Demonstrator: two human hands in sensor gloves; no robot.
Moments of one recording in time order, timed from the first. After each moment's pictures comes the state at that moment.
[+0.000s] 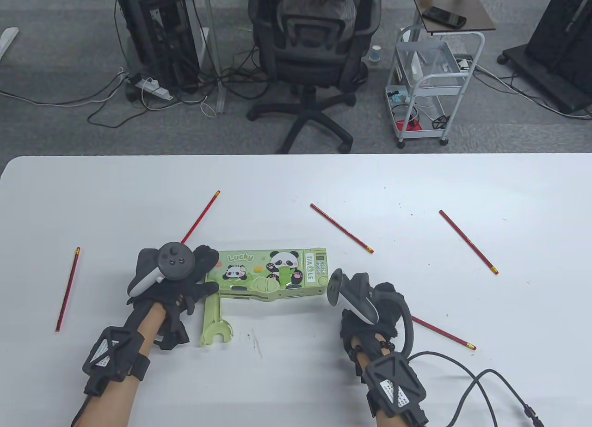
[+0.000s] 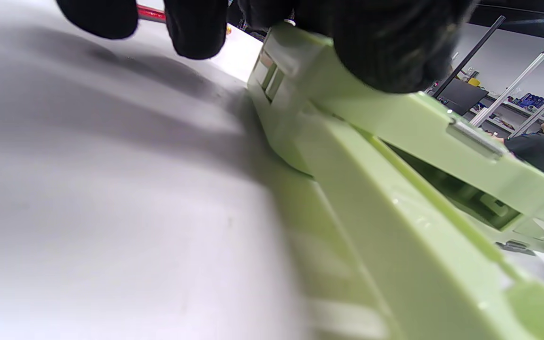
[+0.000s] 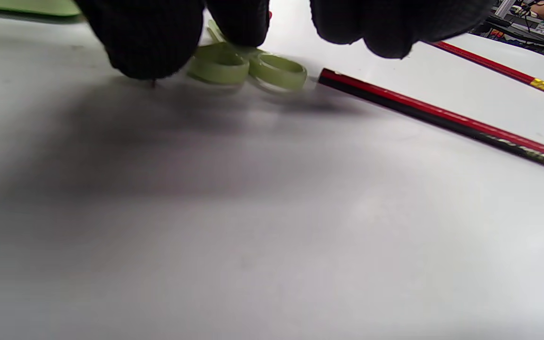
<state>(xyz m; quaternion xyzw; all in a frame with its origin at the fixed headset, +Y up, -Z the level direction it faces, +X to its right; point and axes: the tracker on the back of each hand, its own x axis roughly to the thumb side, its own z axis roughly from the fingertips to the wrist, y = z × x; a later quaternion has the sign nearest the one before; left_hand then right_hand) -0.268 -0.741 -0.381 -0.17 -0.12 0.21 0.96 0.094 -0.738 -0.330 0.10 -0.17 -0.98 0.08</state>
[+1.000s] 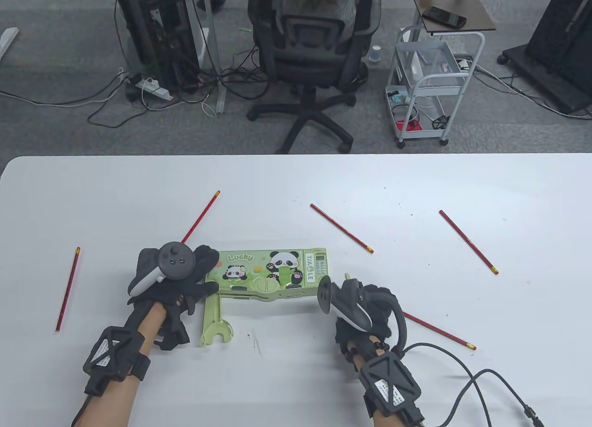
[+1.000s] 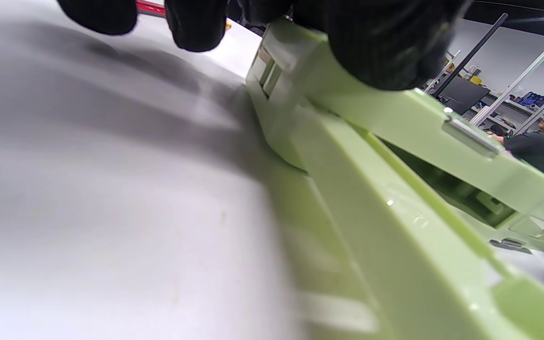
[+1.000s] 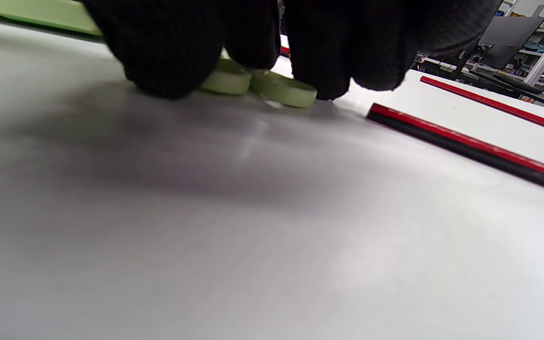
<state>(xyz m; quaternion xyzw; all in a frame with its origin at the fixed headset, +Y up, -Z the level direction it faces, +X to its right) -0.267 -0.742 -0.381 -0.18 -0.12 0.21 0.95 0.083 -0.745 -0.334 0.03 -0.10 -0.99 0.11</state>
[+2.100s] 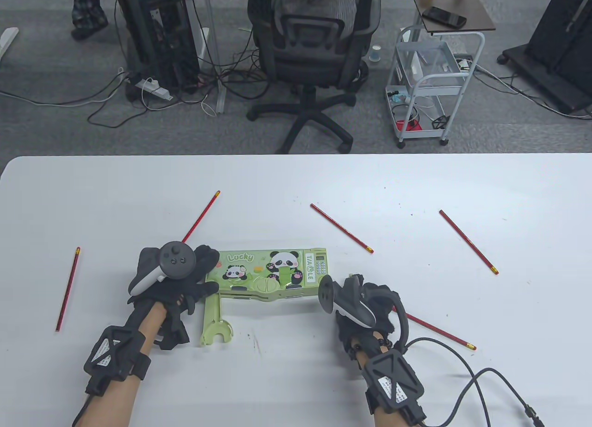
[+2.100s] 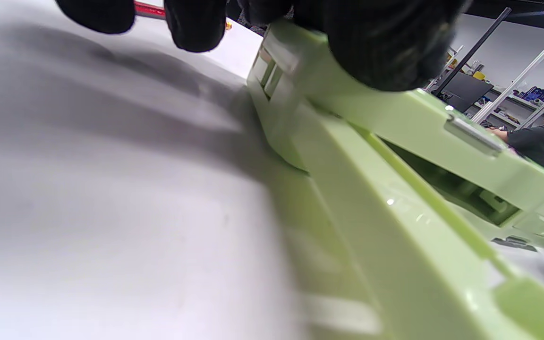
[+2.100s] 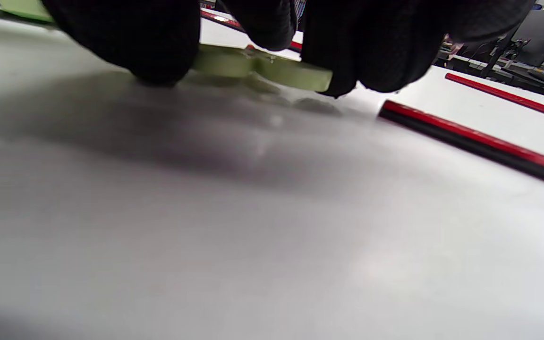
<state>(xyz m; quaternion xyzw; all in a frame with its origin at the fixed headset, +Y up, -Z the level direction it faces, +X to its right) -0.266 -0.741 -0.381 -0.18 -0.12 0.20 0.96 0.088 -0.745 -0.335 0.00 -0.10 -0.99 0.10</state>
